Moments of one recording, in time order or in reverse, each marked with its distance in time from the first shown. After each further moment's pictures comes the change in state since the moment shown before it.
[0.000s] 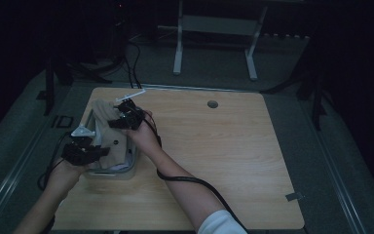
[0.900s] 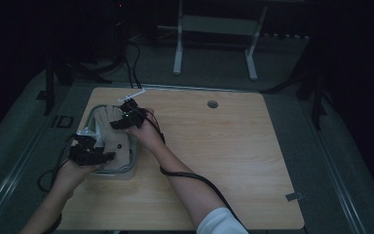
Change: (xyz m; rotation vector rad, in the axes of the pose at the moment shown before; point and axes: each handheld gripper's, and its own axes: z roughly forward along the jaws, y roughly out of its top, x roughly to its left) left arm 0.006 -0.005 0.027 0.037 -0.029 -0.076; right arm -0.022 -0.001 0.010 0.028 -0.060 -0.064
